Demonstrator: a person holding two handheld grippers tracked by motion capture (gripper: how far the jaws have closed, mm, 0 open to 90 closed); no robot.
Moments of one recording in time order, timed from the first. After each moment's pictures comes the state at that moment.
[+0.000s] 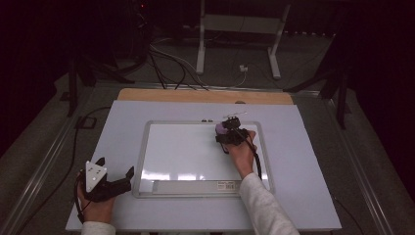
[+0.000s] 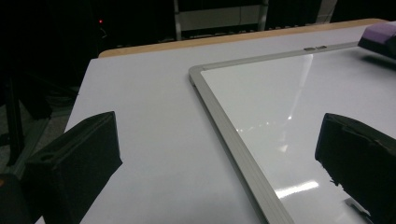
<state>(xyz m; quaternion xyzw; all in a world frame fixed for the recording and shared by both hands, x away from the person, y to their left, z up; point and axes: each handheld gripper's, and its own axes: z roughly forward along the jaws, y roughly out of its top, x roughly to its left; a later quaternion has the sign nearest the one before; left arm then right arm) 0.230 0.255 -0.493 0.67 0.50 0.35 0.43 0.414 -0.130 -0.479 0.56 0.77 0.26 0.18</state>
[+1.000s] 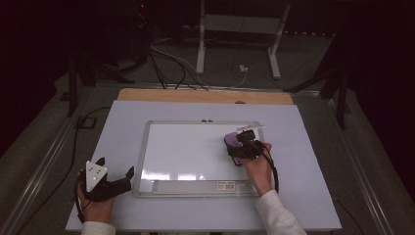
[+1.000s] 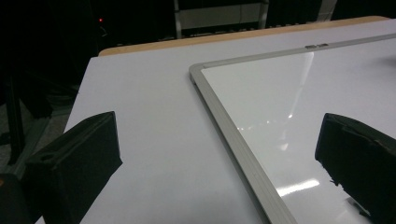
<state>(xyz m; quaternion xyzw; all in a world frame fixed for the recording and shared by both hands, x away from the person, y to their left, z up) 0.231 0.255 -0.494 0.67 0.50 0.35 0.43 0.358 -0.170 -0.466 0.54 0.78 0.29 0.17</state>
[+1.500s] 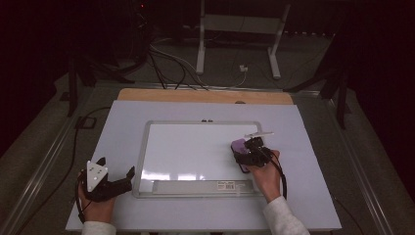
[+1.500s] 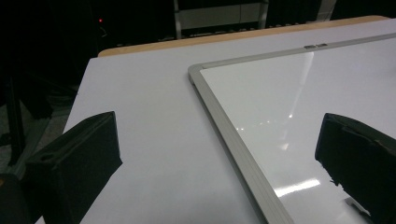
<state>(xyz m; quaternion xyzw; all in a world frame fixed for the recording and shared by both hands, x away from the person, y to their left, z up) 0.231 0.253 -0.493 0.67 0.50 0.35 0.43 0.339 -0.192 -0.472 0.54 0.78 0.28 0.16</state>
